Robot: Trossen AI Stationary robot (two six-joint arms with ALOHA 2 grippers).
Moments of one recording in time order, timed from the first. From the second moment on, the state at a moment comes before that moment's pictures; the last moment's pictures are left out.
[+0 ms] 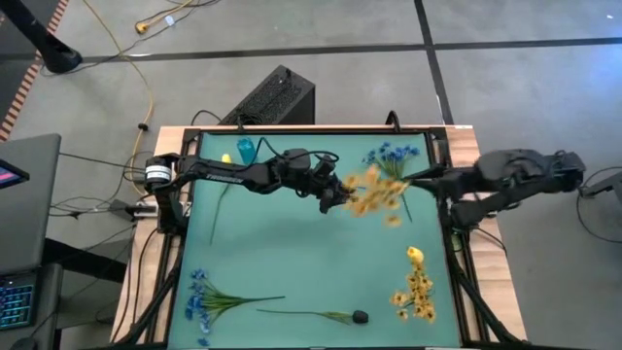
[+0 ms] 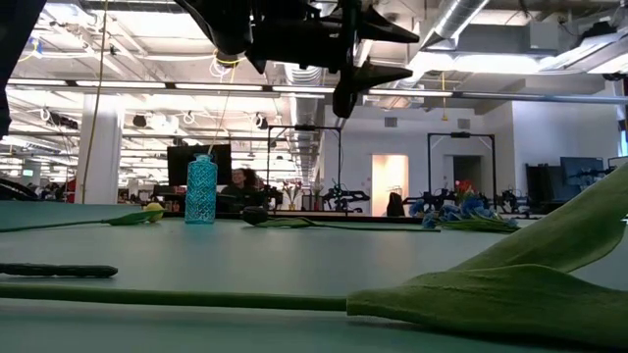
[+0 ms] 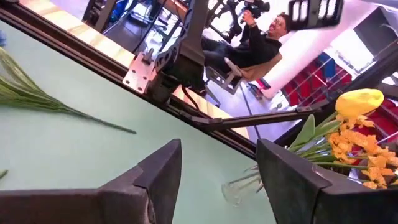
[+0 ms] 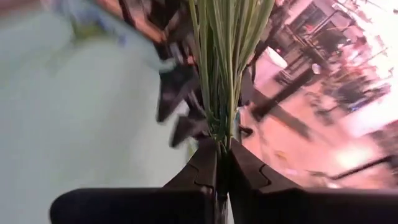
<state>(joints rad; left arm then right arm) 0.17 1.84 1.23 0.45 0.35 -0.60 0.27 0.65 1.06 -0.71 0.38 -0.50</state>
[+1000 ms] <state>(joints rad) 0.15 1.84 1.23 0.34 0.28 -0.53 0.30 0.13 0.54 -0.13 -0.34 0.13</state>
